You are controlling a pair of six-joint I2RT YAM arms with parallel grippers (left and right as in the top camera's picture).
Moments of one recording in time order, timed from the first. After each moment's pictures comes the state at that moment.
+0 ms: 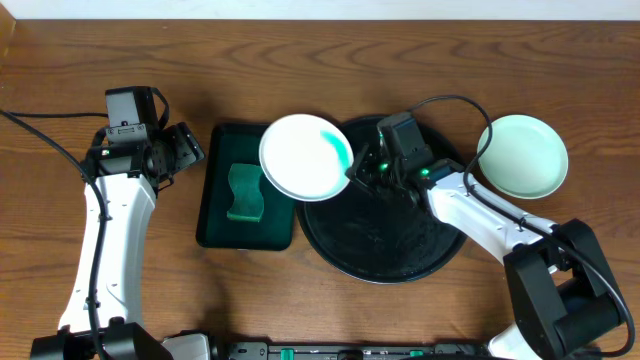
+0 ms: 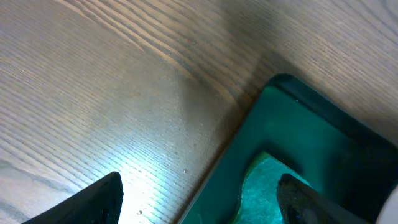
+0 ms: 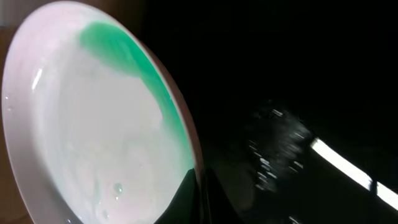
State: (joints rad) left arm 0.15 1.43 1.15 -0.78 -0.06 -0.37; right arm 0.49 1.74 0.99 -0.20 -0.36 1.06
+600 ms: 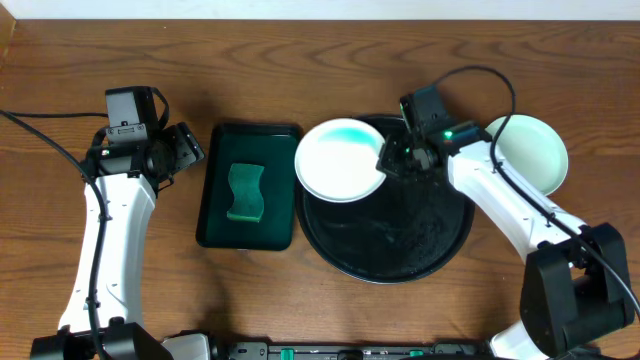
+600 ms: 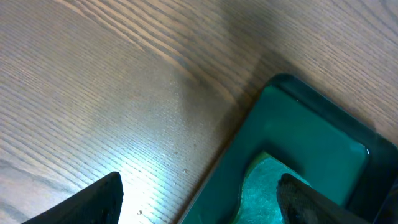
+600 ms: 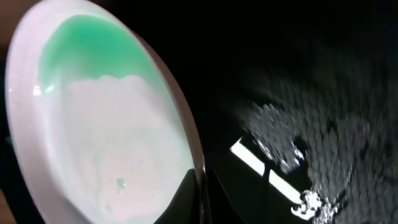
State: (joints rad) left arm 0.15 1.43 1.15 -0.78 -0.06 -0.37; right arm 0.40 1.74 1.26 -0.69 -0.20 0.72
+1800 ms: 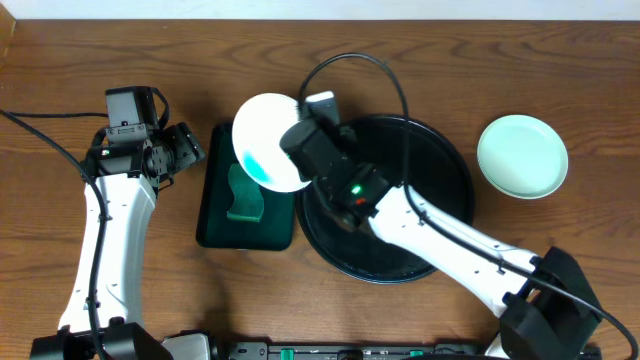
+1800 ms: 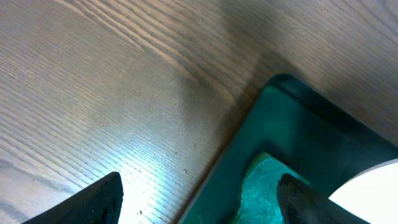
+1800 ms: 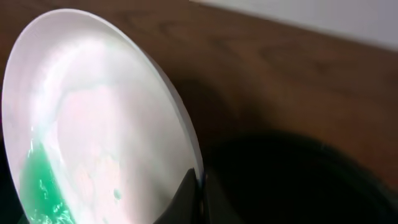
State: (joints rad) left arm 0.15 1.43 1.15 -0.78 -0.06 -0.37; right arm 0.88 1.74 1.34 -0.34 0.53 0.38
